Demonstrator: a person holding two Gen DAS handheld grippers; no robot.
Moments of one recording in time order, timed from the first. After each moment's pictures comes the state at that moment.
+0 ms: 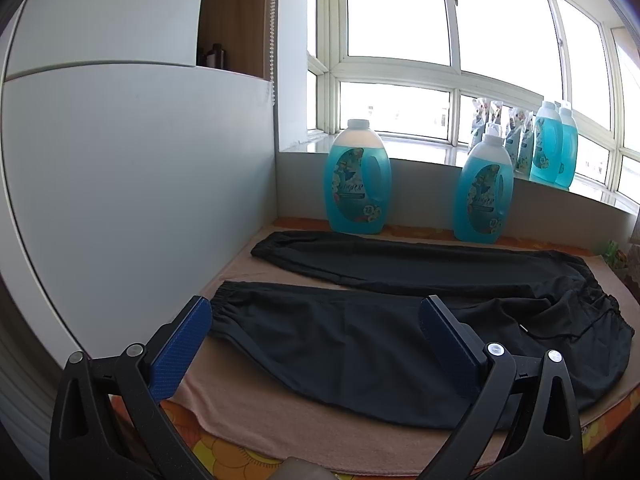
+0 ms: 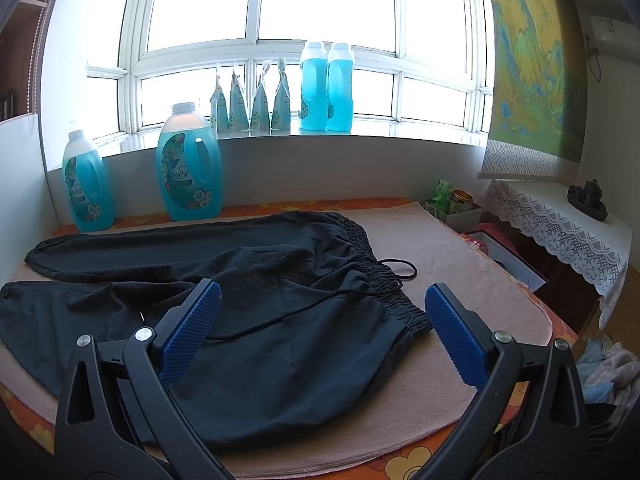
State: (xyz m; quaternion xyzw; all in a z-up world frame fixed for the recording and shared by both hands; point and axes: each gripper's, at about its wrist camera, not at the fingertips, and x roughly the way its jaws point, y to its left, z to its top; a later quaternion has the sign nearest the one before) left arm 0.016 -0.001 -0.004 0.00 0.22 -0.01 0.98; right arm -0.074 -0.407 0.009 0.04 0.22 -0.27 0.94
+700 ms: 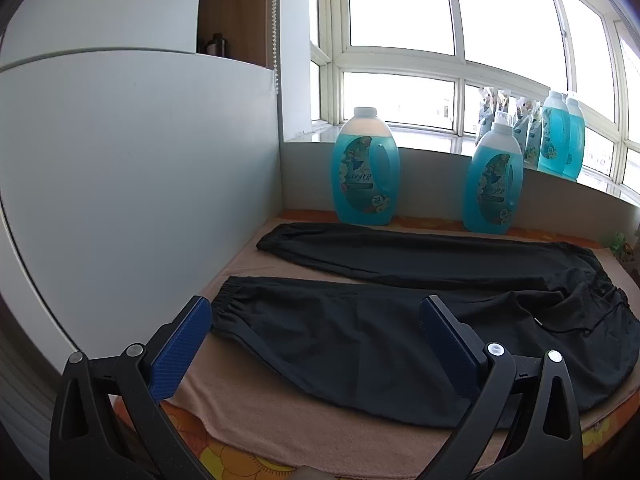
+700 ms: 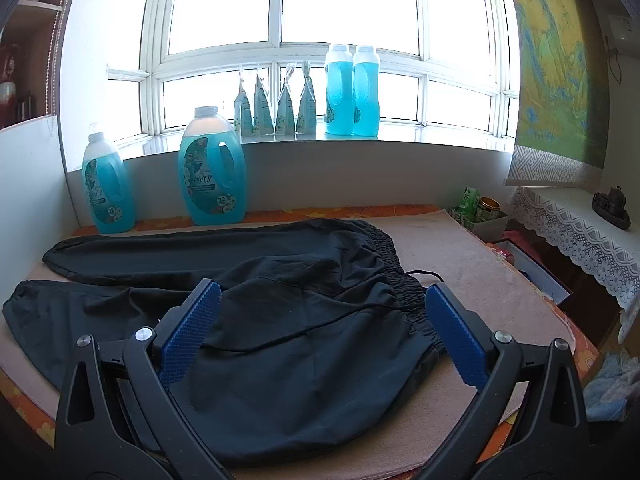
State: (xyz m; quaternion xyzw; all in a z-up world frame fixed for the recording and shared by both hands) left arm 0.033 0.006 -0.013 0.01 0.23 0.00 0.97; right arm -0.052 -0.410 0.014 0.04 0.22 -0.21 0.95
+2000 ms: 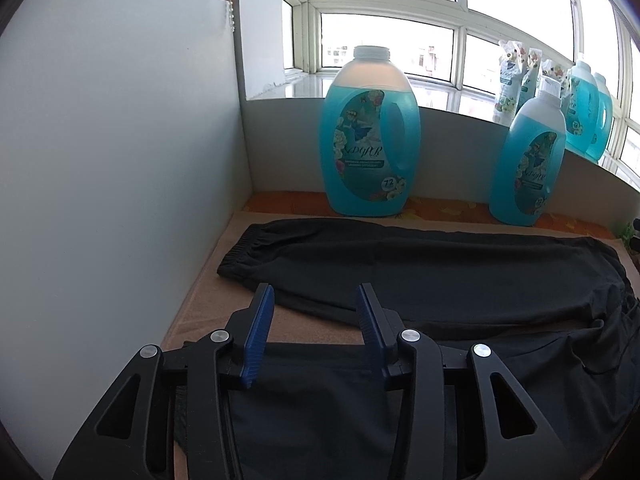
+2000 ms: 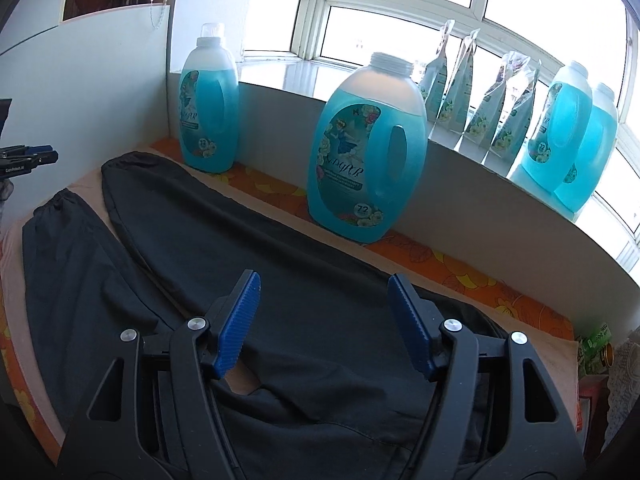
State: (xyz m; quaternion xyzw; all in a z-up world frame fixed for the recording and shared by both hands) left arm 0.229 0.018 -0.027 0.02 0.33 -0.06 0.94; right arm 0.218 -0.376 0.010 -0.12 0.34 0.06 0.93
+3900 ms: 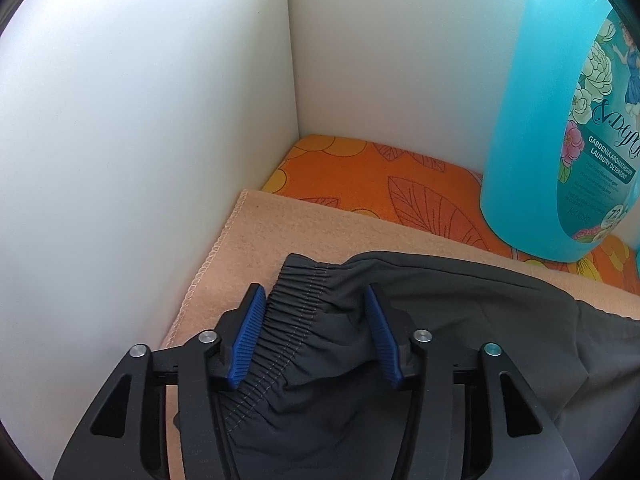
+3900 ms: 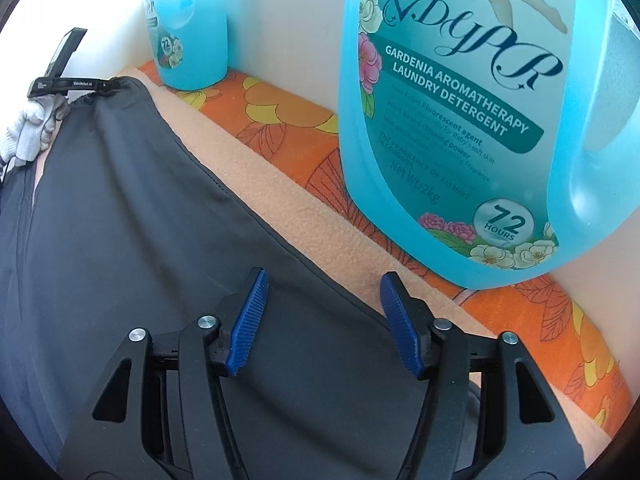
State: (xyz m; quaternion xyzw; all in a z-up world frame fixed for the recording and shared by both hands) left arm 0.449 0.067 -0.130 -0.01 0.46 0.04 0.89; right arm 0.424 -0.376 -0.131 -0.11 0.47 0.20 0.85
